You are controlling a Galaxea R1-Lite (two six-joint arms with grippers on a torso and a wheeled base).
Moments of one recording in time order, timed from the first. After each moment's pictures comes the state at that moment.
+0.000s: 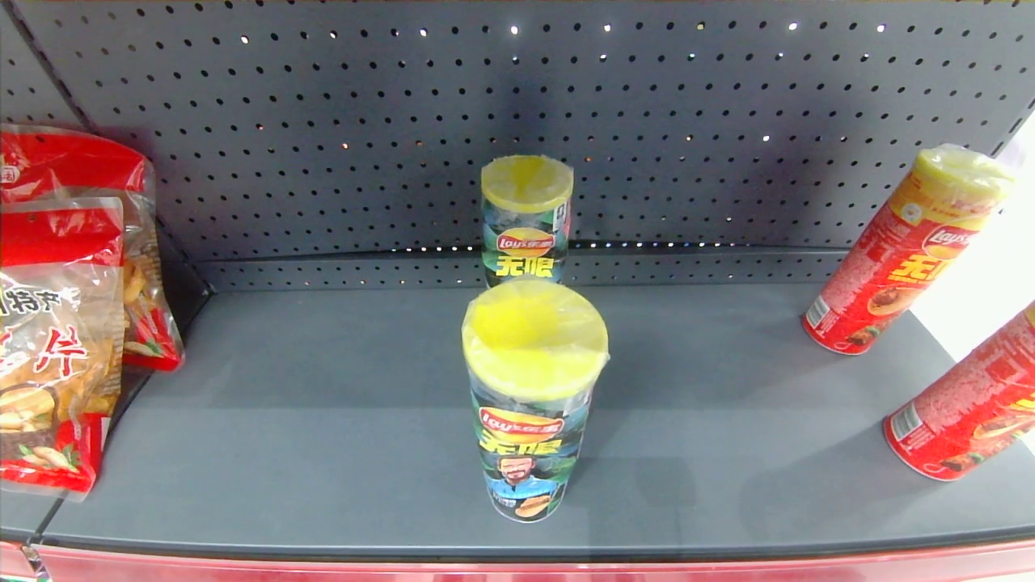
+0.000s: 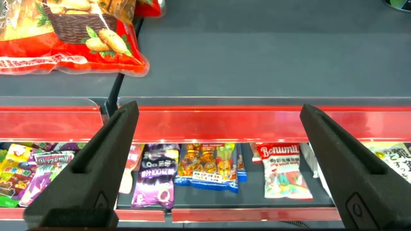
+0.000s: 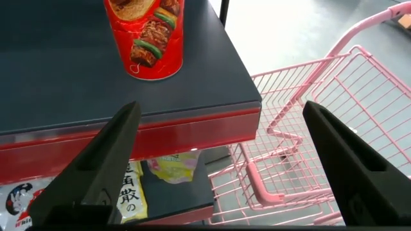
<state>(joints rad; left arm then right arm) 0.01 0.00 0.00 0.00 -0.01 -0.01 -0.14 0.10 0.00 -0.13 -0.13 -0.06</state>
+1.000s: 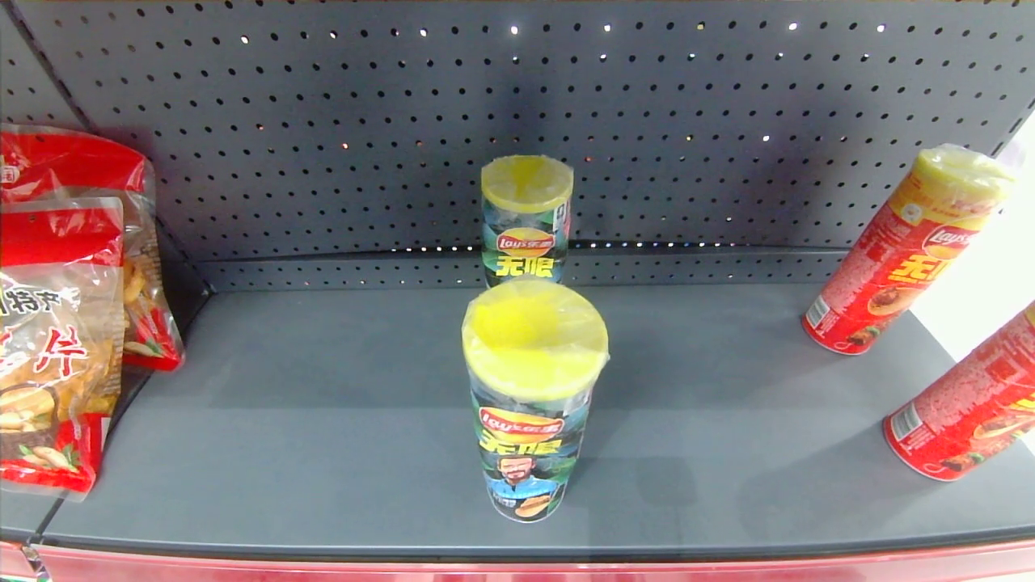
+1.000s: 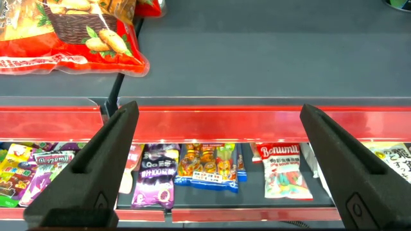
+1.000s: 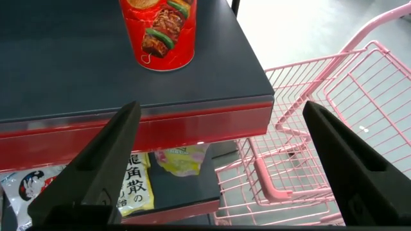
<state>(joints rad) 0.01 0.00 0.00 0.00 -0.01 -0.01 -0.14 0.10 0.00 -0.10 -0.10 -0.06</state>
